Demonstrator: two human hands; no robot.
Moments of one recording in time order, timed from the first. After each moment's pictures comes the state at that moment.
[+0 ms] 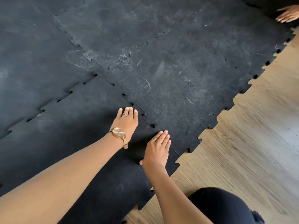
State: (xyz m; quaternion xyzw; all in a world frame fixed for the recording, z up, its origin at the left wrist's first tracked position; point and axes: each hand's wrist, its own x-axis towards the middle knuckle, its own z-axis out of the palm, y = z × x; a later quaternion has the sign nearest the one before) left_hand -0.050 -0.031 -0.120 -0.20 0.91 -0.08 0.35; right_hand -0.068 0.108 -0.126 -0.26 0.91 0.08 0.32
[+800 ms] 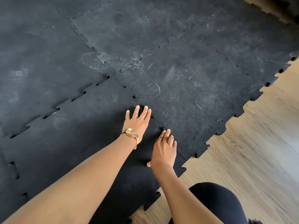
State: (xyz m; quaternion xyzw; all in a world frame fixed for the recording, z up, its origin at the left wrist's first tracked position) left_hand -0.054 -0.028 -0.122 -0.25 0.92 -0.02 0.30; right_hand -0.073 0.105 -0.119 -0.34 0.89 0.14 0.27
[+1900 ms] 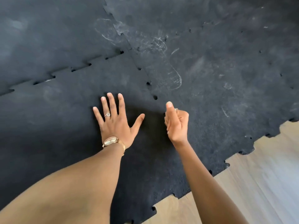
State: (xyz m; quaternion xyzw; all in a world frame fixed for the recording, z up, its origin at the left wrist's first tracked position) left_hand 0.007 -0.028 -0.184 -0.59 0.81 0.06 -0.01; right_hand -0.144 0.047 -0.175 -0.29 0.60 -0.65 0.36
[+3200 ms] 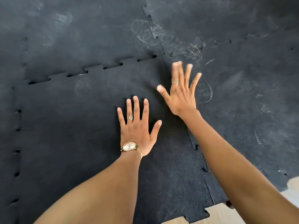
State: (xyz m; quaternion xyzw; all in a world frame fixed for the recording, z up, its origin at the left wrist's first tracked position) left_hand 0.009 -0.029 -0.186 -0.59 0.81 0.06 0.00; right_hand -0.166 -0.086 -0.164 -0.65 0.75 -0.10 0.01
